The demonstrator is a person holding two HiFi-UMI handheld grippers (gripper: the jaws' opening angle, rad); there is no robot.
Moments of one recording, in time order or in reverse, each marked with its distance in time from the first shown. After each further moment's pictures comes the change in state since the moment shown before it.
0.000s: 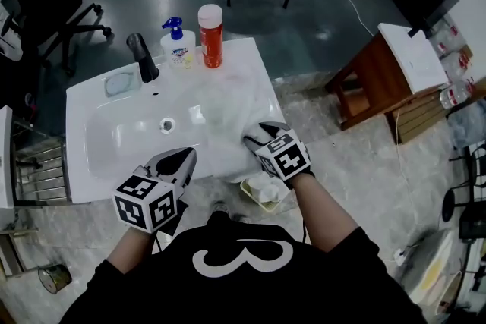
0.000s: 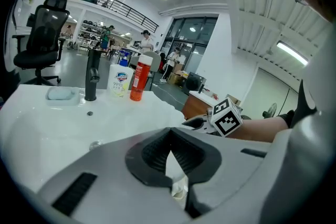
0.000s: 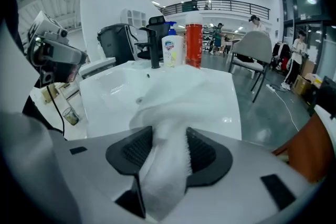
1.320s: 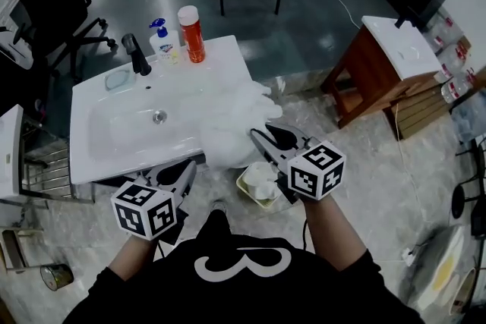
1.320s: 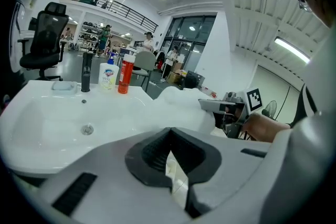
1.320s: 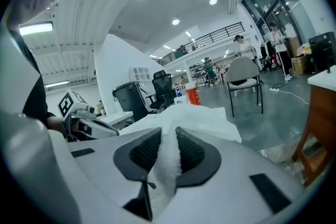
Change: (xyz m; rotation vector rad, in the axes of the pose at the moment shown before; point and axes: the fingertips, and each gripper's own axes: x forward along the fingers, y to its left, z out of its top) left arm -0.033 -0.111 -0.045 0.006 0.002 0.018; right arm -0.195 0.033 0.014 0.211 -0.535 0.160
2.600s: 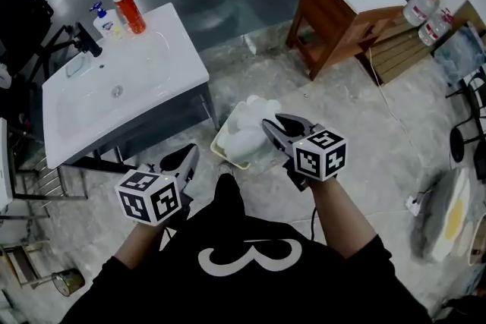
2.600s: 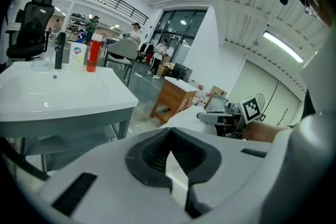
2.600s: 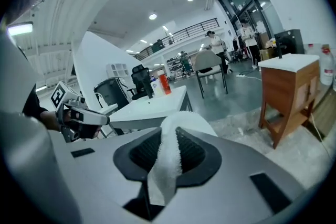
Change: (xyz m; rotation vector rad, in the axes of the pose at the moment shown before) left arm 0.037 -0.170 -0.106 0.025 0.060 -0.111; right arm -0.214 -0.042 -0.139 0.139 0.077 -0.224
